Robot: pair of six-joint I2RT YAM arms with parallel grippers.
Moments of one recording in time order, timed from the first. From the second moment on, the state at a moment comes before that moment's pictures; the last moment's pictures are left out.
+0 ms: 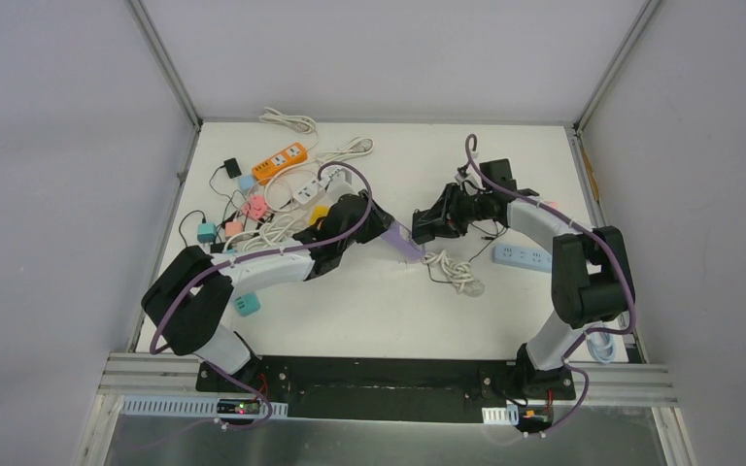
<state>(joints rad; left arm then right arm) -0.79 1.53 0.85 0.30 -0.27 -0.67 0.25 1.69 1.05 -0.31 -0.84 0.73</state>
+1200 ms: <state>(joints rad) -0.74 1.48 0.72 0.46 -0.18 -0.73 -0.18 1.64 1.42 -0.92 -0.92 -0.20</state>
